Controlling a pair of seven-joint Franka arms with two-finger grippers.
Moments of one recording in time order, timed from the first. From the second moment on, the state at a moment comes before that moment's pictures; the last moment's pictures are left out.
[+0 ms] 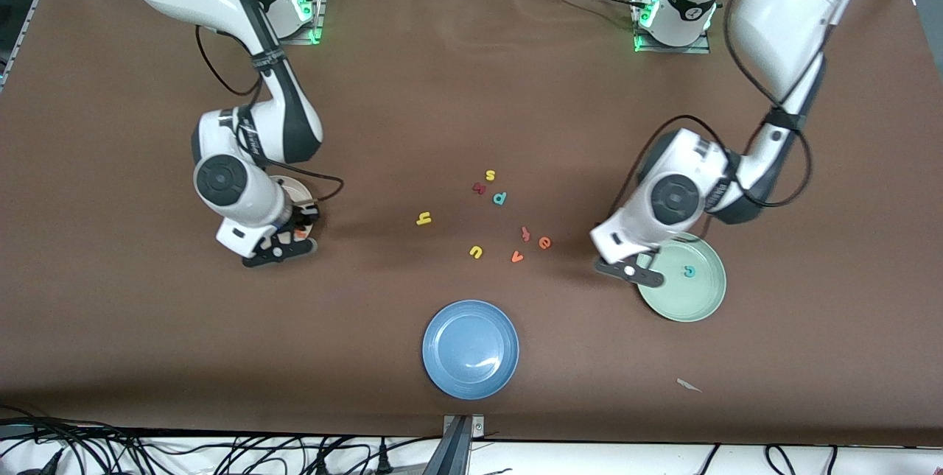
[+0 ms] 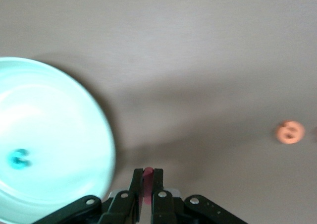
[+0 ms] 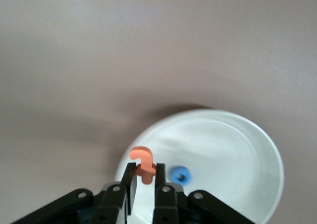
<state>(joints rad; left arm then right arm) 0.04 0.65 -0.39 -1.64 0.31 2.14 -0.16 0.48 0.48 -0.25 -1.89 0.05 2.27 -0.10</state>
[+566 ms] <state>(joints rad) 0.13 0.65 -0.40 -1.64 0.31 2.14 0.03 0.48 0.42 -0.29 -2.07 0.17 2.42 -0.22</state>
